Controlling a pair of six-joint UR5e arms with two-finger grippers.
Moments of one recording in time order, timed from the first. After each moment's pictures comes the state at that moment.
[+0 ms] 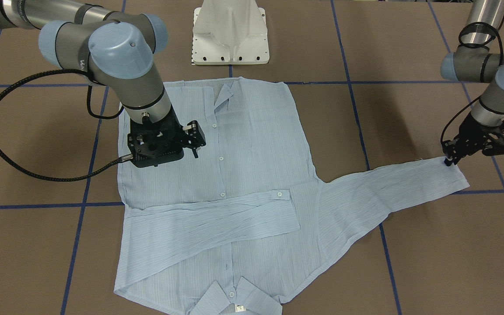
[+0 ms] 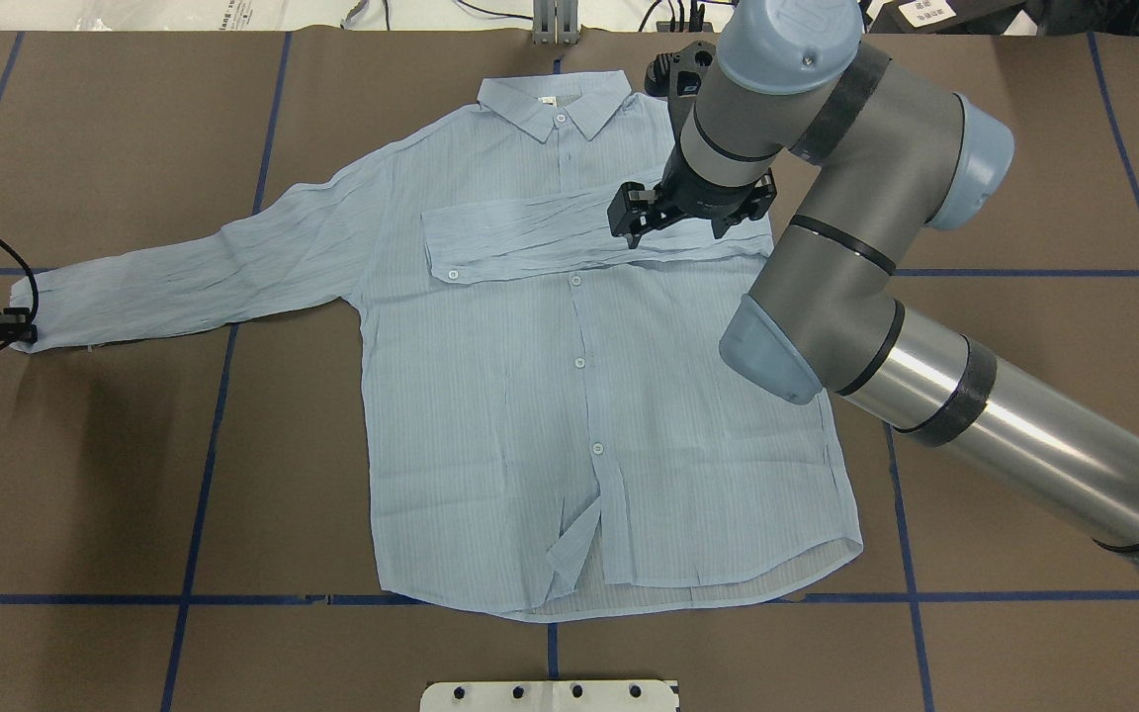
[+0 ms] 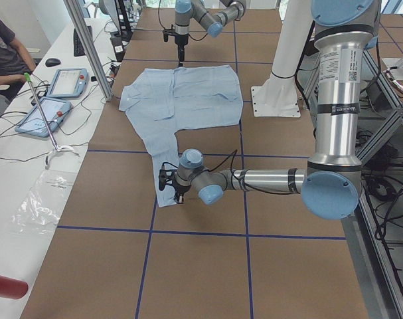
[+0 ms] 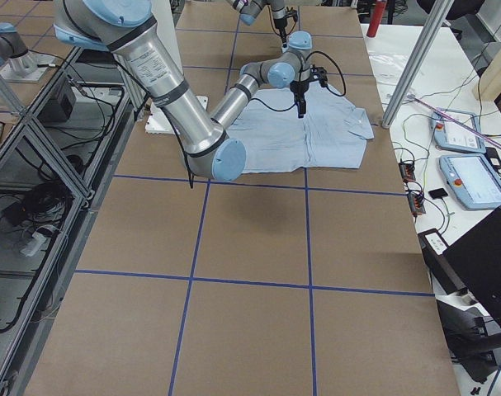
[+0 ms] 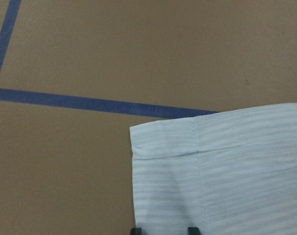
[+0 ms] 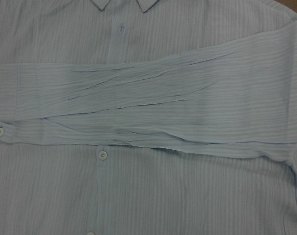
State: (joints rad) left arm -0.96 -1.54 -1.44 -2.46 -1.97 -0.99; right arm 0.75 -0.84 1.64 -1.60 2.01 0.89
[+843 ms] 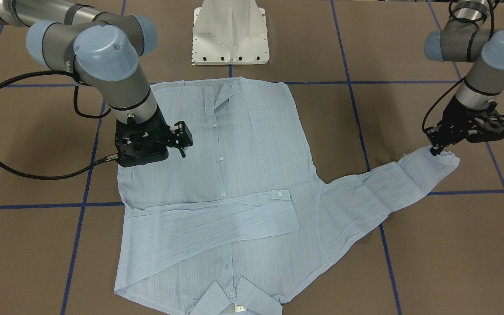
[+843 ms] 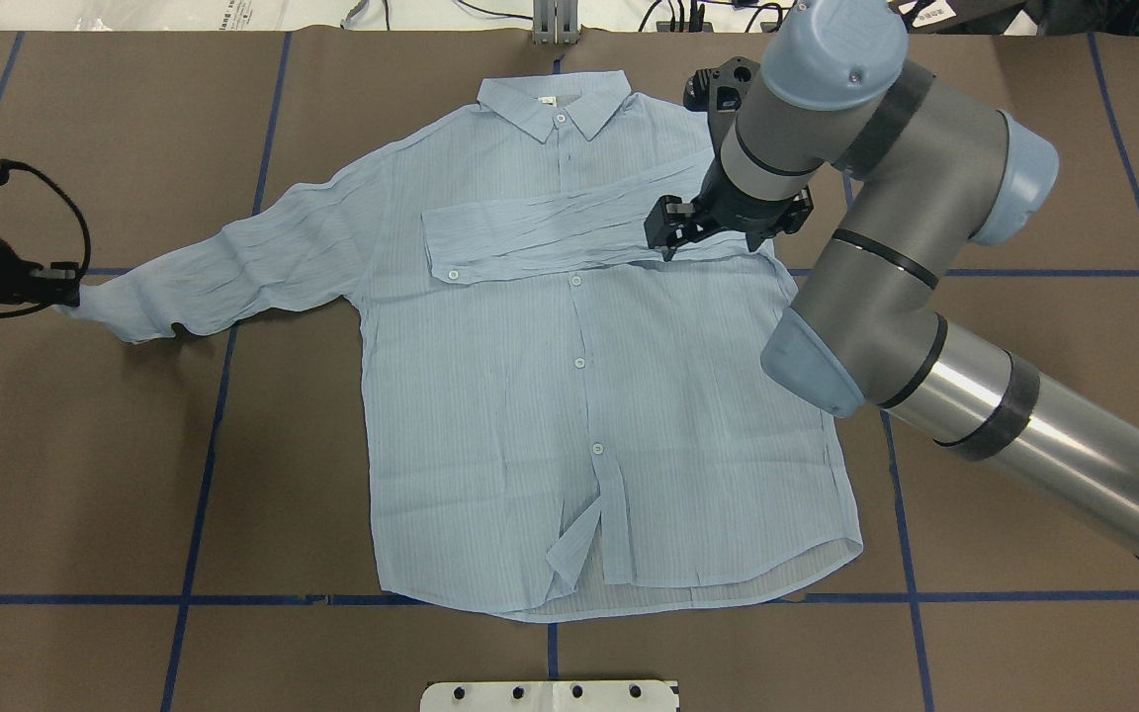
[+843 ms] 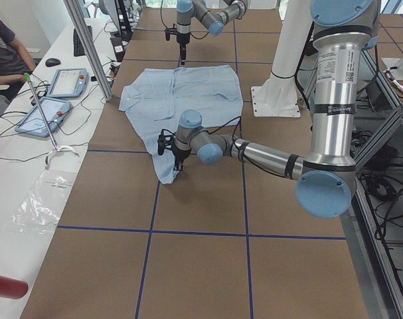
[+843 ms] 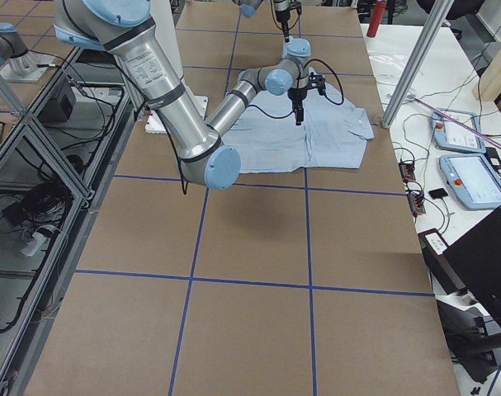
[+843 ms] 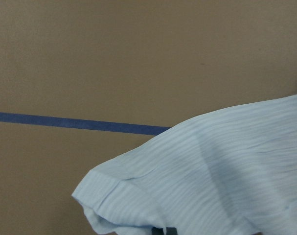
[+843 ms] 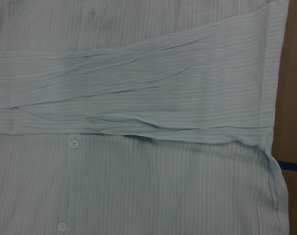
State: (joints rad) left arm -0.95 -1.63 -1.82 -1.99 -1.98 -0.99; right arm 0.77 -0.93 1.70 -1.60 2.03 0.88
